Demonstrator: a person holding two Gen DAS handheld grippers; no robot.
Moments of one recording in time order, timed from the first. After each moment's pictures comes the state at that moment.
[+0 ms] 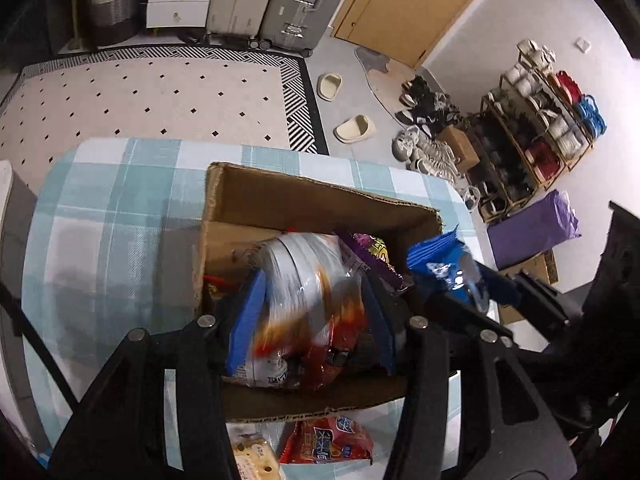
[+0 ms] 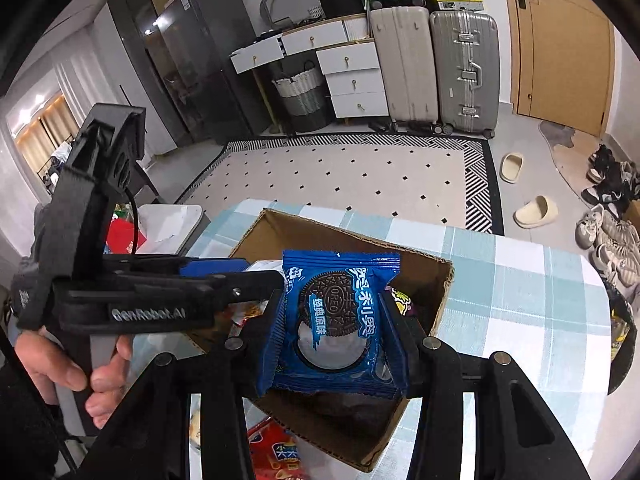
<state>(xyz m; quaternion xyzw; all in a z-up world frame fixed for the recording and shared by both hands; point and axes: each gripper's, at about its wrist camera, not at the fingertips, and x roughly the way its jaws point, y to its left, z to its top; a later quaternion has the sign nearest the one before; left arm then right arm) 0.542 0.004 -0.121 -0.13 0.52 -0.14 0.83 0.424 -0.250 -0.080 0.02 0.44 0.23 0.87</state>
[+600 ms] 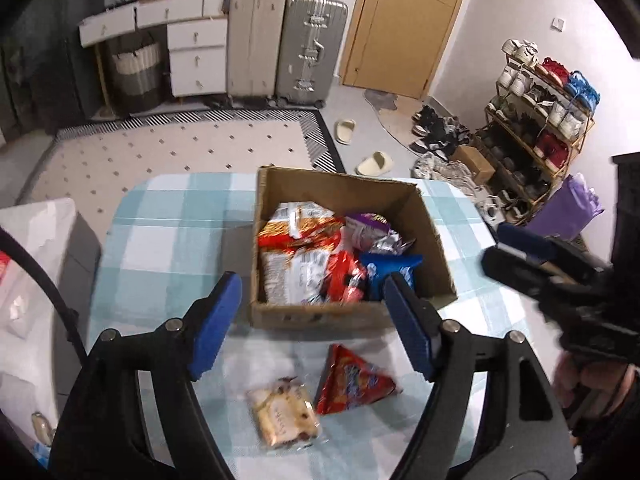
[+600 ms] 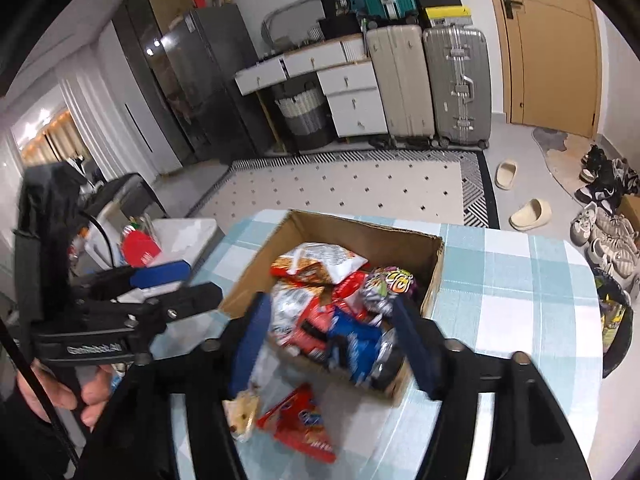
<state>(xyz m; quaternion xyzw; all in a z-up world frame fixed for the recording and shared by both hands) 0.397 0.015 -0.064 -0.04 0.42 -0.10 0.90 0.341 -0.271 -0.039 0.05 0.39 0.23 0.89</state>
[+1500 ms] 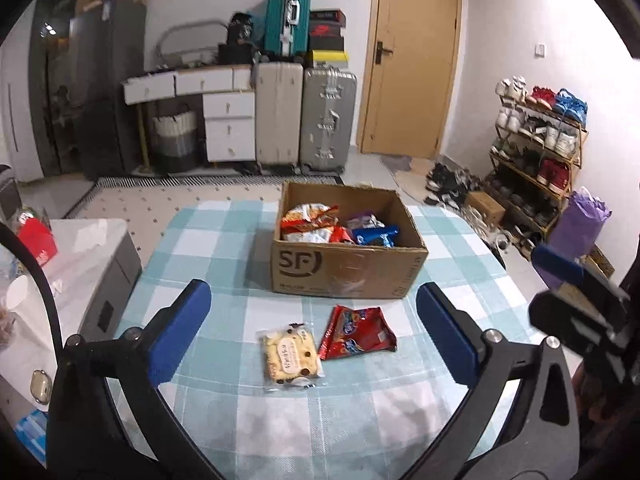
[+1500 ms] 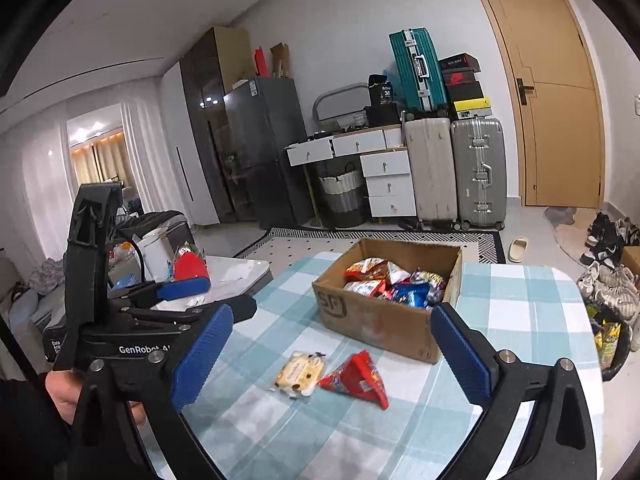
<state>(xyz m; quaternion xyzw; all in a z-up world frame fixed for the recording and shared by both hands) 0.204 0.006 -0.050 -0.03 0.28 -0.05 0.96 0.142 -0.275 -0.033 0.06 0.22 0.28 0.93</state>
